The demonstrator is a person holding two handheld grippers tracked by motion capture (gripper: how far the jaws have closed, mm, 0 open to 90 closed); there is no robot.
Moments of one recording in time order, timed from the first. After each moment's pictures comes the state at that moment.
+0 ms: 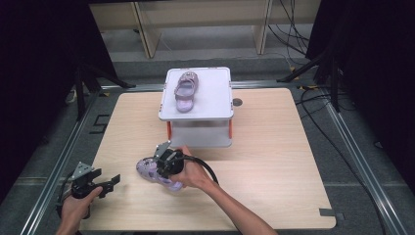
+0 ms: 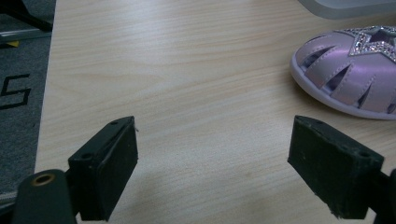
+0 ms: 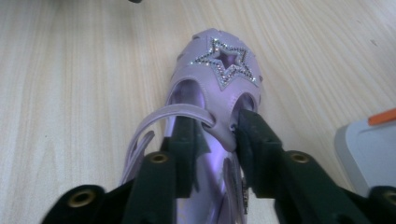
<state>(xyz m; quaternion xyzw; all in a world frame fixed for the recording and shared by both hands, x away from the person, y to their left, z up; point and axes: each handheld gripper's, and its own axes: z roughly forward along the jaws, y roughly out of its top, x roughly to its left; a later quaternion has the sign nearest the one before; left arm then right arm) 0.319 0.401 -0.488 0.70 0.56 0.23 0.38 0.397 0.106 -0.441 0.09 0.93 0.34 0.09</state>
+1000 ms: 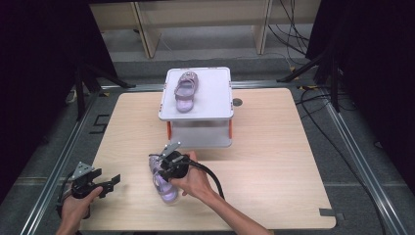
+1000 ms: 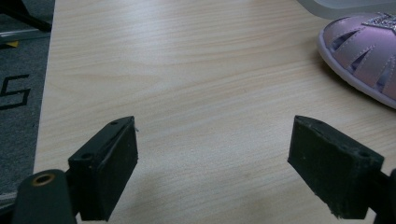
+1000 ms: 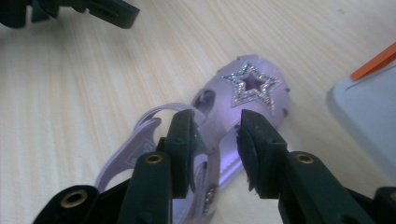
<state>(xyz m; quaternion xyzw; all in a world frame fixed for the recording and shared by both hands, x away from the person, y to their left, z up) 0.319 0.401 -0.488 0.70 0.55 0.23 0.39 0.375 0.090 -0.429 0.20 0.90 0.37 0.08</state>
